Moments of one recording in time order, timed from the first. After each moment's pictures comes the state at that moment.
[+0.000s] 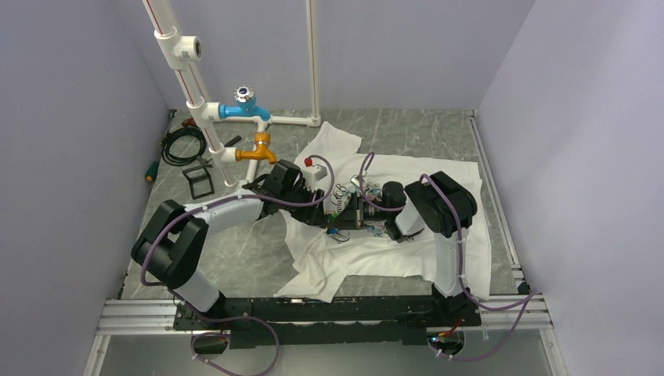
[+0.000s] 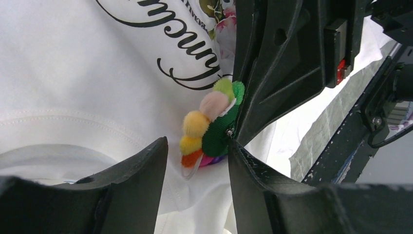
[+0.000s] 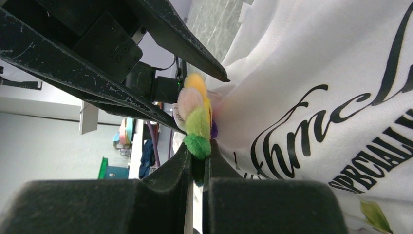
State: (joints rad) left arm -0.61 1.59 0.90 -0.14 0.46 -0.20; right arm 0.45 2.07 0.58 1.29 -1.10 1.05
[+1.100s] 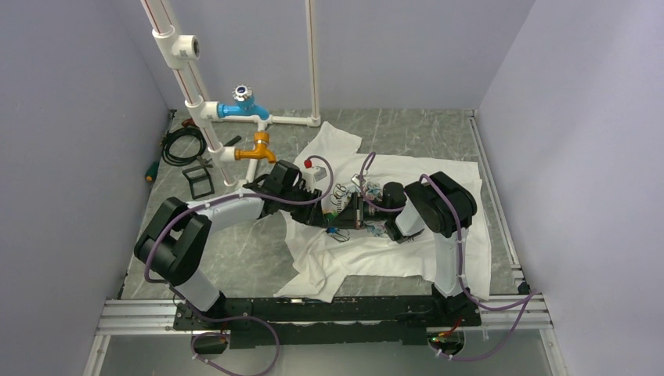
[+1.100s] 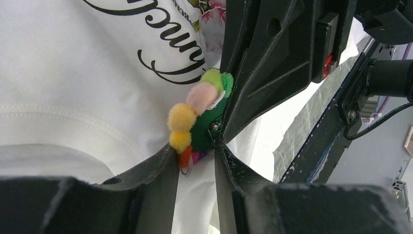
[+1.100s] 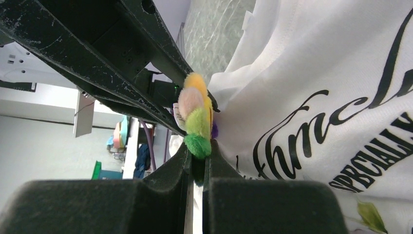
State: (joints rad) left arm -0.58 1.61 0.89 -0.12 0.54 -0.25; right arm 0.45 2.07 0.57 1.33 -1.08 1.05
